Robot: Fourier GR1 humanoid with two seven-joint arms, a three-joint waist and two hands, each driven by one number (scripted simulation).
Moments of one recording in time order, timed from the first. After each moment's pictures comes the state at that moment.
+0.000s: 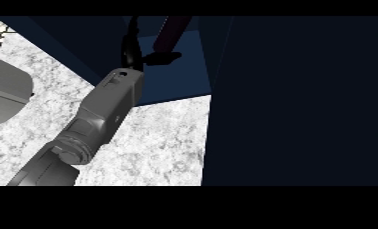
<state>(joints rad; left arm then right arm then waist) -1.13 0.09 -0.34 -0.03 0.60 0.63 -0.53 -0.59 -0.15 -0.03 -2.38 -0.26 -0.01 0.85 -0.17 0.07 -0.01</state>
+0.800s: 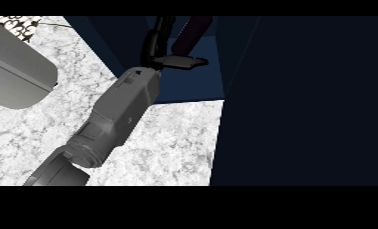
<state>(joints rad) -1.11 0.03 -0.27 -0.19 0.66 0.14 -0.71 -0.58 -0.17 -0.05 -2.39 -0.25 -0.05 0.90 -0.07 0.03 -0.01</state>
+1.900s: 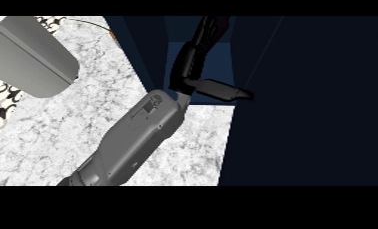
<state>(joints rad) -0.84 0.00 -0.50 -0.96 0.60 0.36 -0.38 -0.59 -0.21 -0.01 -2.40 -0.19 -0.12 0.94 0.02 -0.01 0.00</state>
